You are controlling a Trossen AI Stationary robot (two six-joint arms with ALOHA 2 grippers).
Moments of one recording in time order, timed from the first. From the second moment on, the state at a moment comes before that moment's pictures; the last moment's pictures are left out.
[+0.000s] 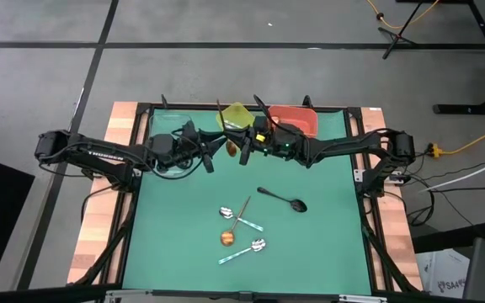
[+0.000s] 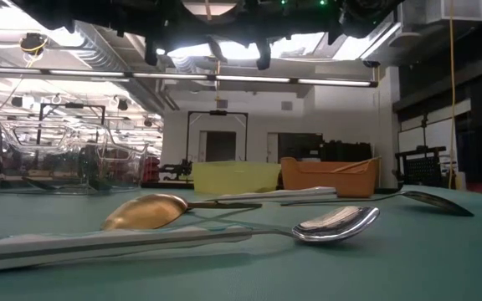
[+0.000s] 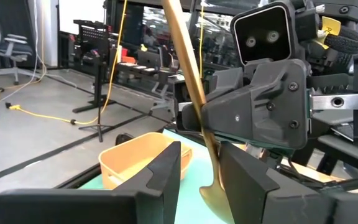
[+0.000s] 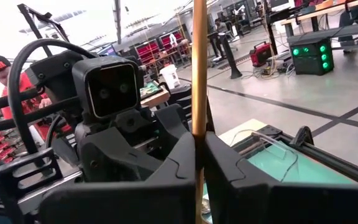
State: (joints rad) left arm 0.06 1.14 0.58 0.59 -0.43 -0.20; right arm -0.10 1.70 1.12 0.66 0.13 0.39
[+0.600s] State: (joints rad) left arm 0.06 1.14 0.58 0.59 -0.32 -0.20; right arm -0.08 1.70 1.12 0.66 0.09 0.39
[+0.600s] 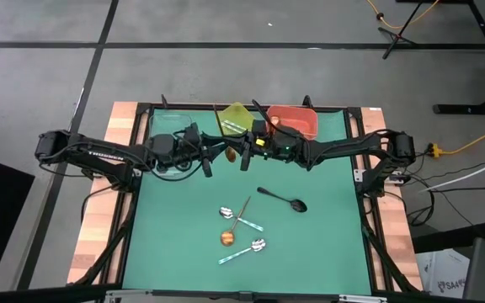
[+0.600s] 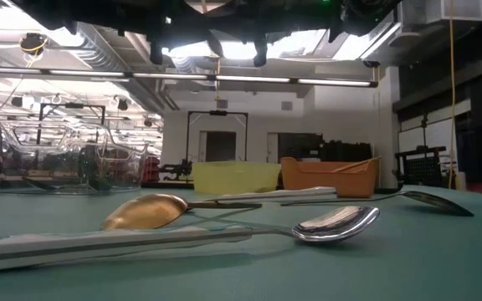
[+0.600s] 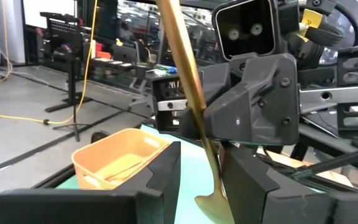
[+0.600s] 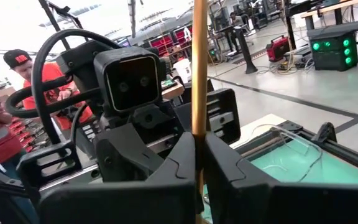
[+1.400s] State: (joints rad) left arm 0.06 1.14 0.58 0.59 -0.36 -0.20; right arm -0.09 1.70 1.12 0.66 0.10 0.39
